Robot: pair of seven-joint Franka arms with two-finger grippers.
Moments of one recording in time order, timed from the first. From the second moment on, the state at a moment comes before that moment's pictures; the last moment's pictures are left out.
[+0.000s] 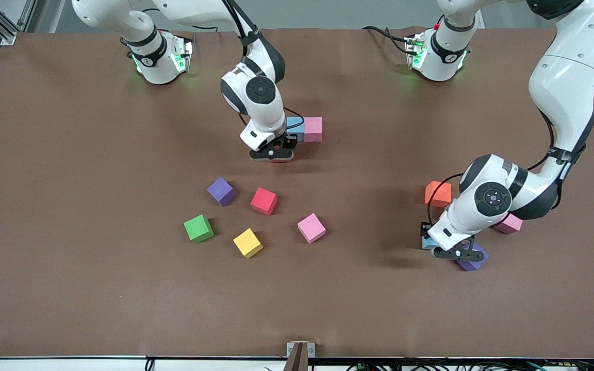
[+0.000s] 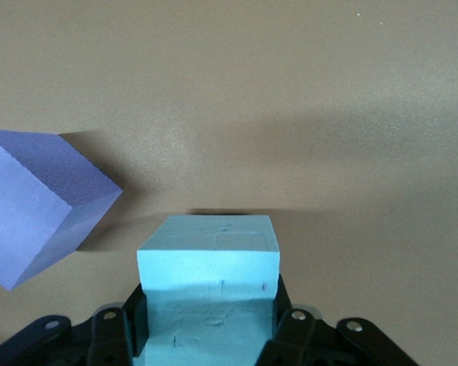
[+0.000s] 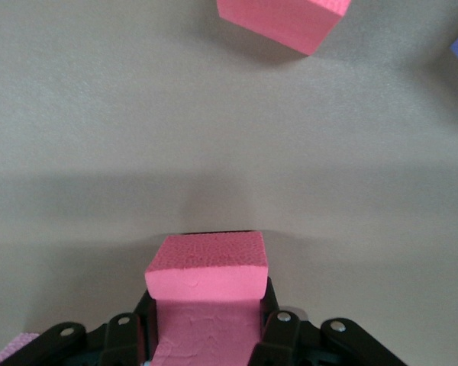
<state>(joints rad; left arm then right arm) 0.41 0.78 -0.71 -1.68 0.68 2.23 -0.47 0.92 0.43 -0.06 -2.06 0.12 2.49 0.76</state>
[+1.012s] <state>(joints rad) 0.40 0.78 -0.71 -1.68 0.68 2.23 -0.47 0.92 0.42 -0.06 -2.12 0.12 2.56 0.76</state>
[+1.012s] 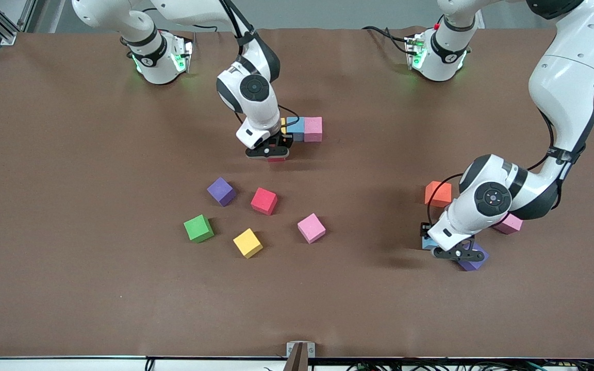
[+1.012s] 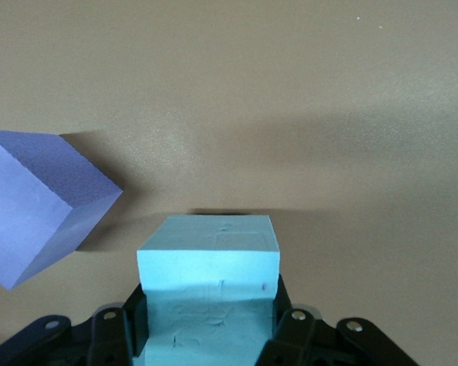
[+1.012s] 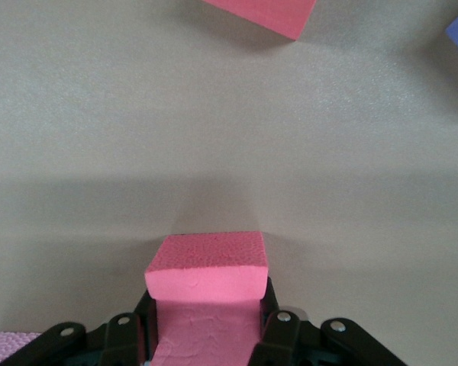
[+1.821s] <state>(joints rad) 0.38 0.78 -0.71 -1.68 0.68 2.23 -0.50 0.93 0.42 -0.05 -2.12 0.13 2.57 0.78</state>
